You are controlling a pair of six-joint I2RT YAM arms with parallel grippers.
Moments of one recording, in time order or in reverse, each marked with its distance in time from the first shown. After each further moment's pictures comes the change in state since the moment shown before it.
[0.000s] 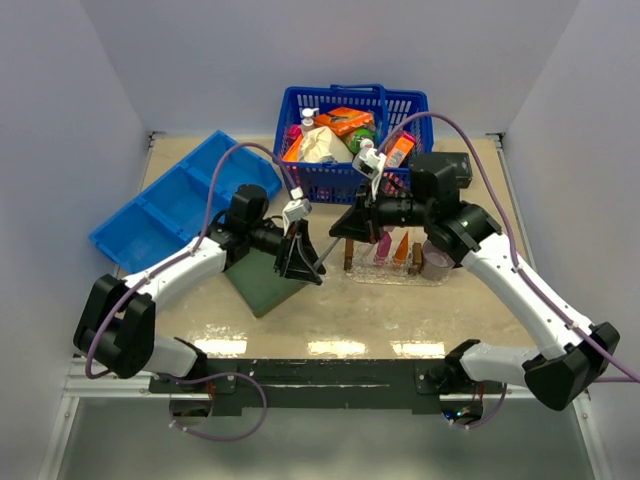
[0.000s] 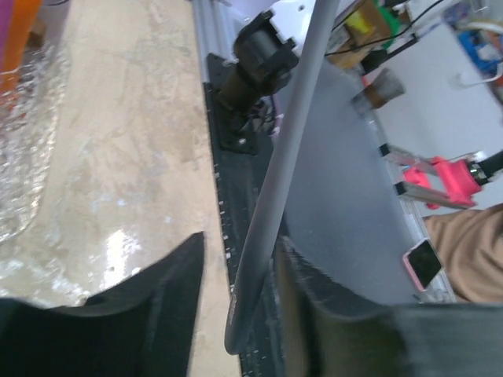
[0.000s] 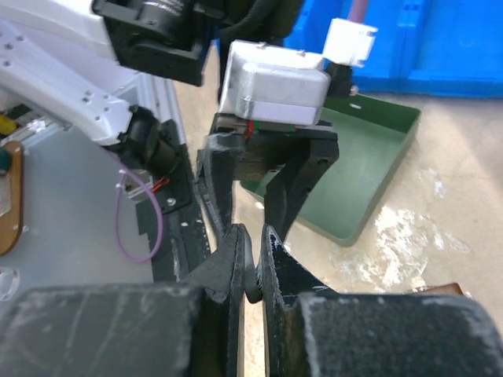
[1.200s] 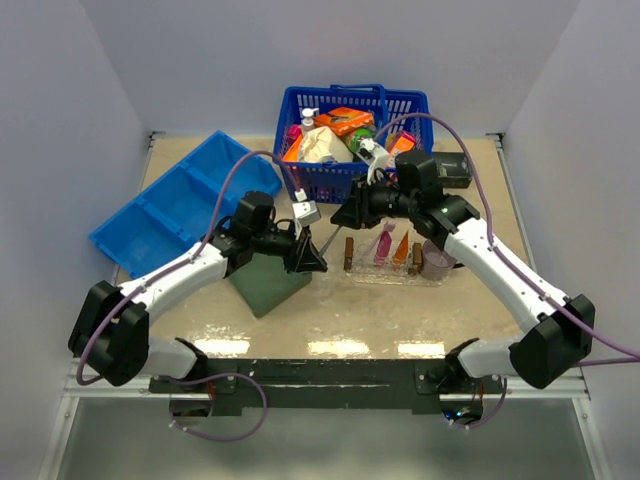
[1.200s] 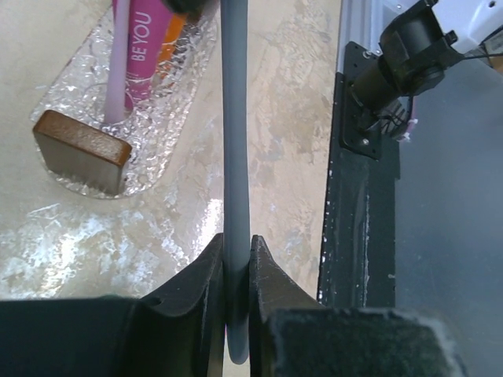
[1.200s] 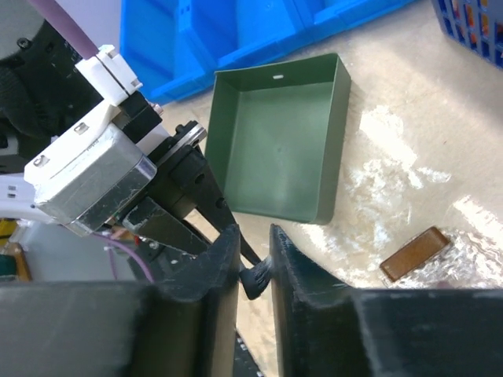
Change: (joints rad) left arm -0.069 -0.042 -0.007 -0.087 -0.466 0.115; right arm -0.051 0.130 -0.029 0.053 0.208 0.256
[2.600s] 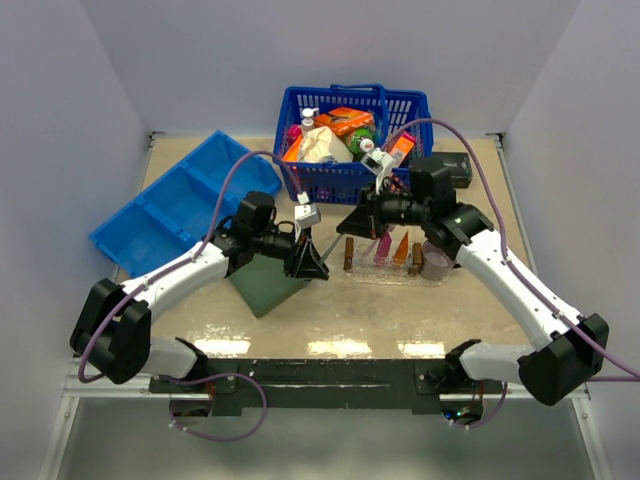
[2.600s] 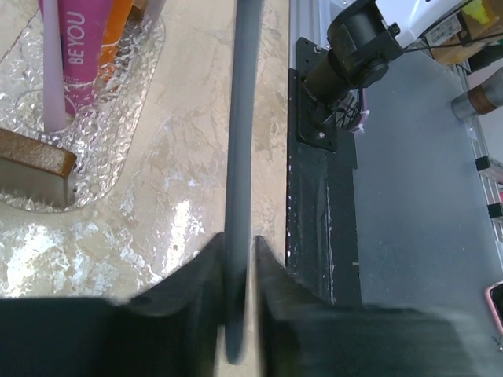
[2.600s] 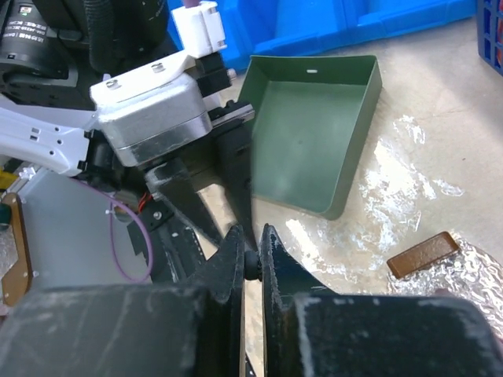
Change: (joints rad) left arm 0.000 0.016 0.000 0.003 0.149 -0.027; right arm -0.021 -0.095 -0.064 0.002 -0.131 -0.128
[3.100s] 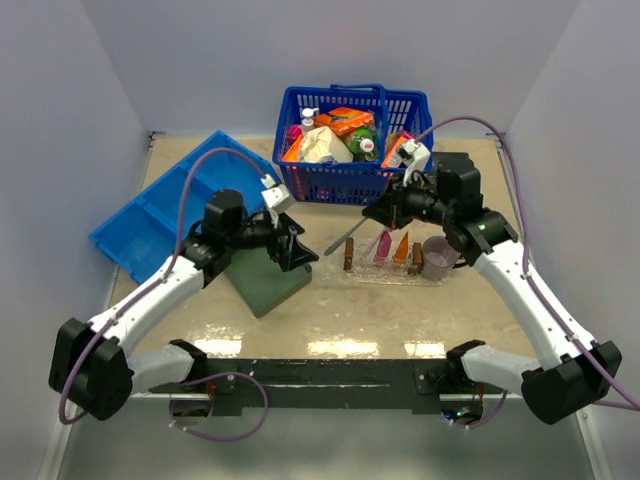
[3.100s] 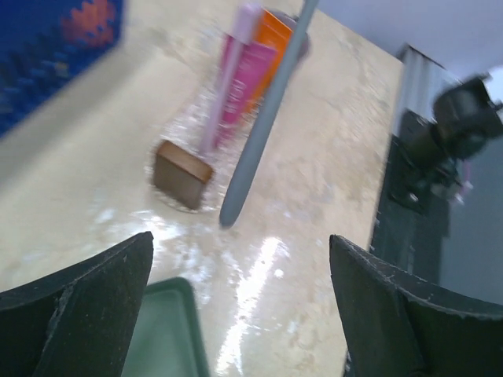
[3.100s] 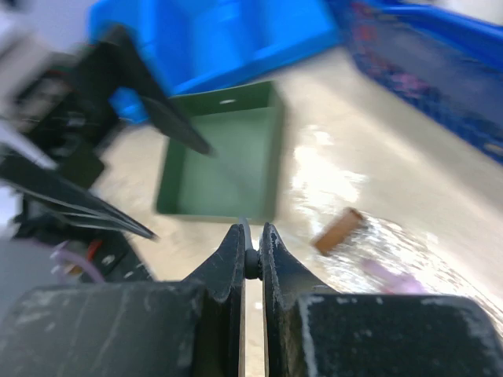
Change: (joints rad) left arm 0.073 -0.179 -0.047 0.054 -0.256 -0.037; right arm -0.096 -0.094 -0.026 -0.014 0.131 0.011
